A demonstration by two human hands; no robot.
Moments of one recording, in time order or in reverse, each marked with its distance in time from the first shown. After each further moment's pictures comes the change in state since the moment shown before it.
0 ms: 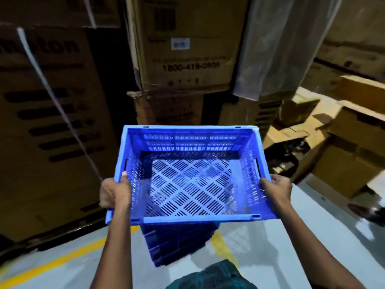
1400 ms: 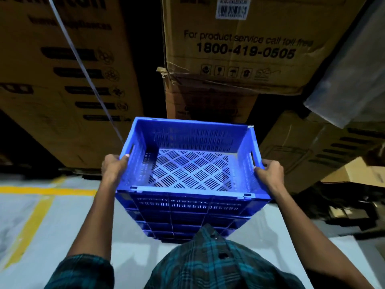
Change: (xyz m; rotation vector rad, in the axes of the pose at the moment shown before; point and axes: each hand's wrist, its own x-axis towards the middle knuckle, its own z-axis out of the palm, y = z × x) left_hand 0.086 0.023 0.098 0.058 0.019 -0.182; right_hand 0.235 -0.081 0.173 -0.340 -0.552 -0.294
